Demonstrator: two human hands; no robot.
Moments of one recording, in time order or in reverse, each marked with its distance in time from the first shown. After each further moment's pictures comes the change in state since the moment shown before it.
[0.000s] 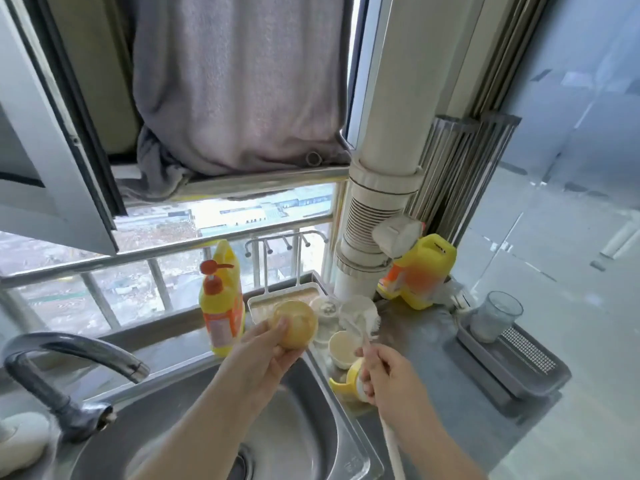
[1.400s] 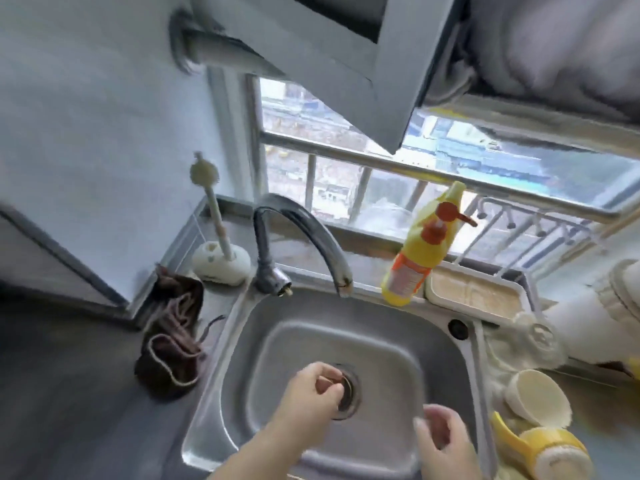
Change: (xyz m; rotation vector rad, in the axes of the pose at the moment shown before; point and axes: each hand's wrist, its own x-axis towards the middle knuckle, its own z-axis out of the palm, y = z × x) left_hand -0.030 -0.086 -0.180 0.539 0.533 -0.087; right_hand 0.000 0.089 0.133 -0.223 -0.209 0.177
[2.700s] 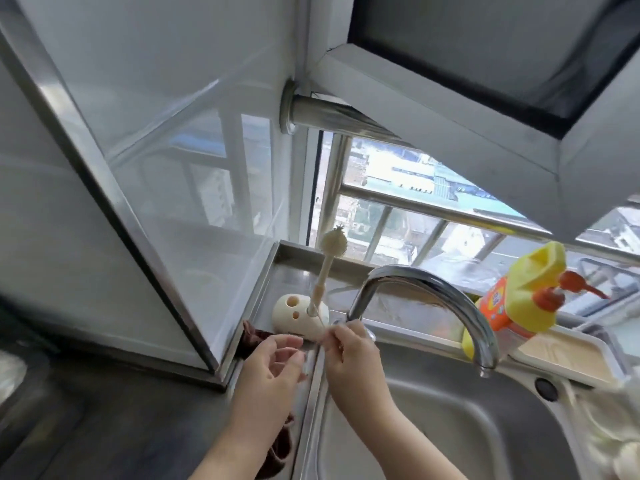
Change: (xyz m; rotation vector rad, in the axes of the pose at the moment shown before) left_hand -0.009 0.041 -0.220 -0.217 0.349 0.206; right_hand -0.035 -0.171 0.249 -0.290 -0.388 -0.606
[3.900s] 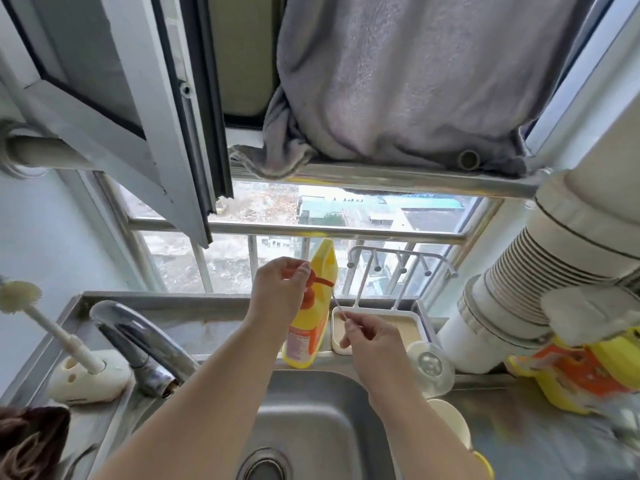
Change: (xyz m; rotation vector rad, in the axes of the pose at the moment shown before) left_hand 0.009 0.115 0.334 -0.038 -0.143 0.194; right_hand -0.029 0.152 -0.285 0.470 0.428 0.322
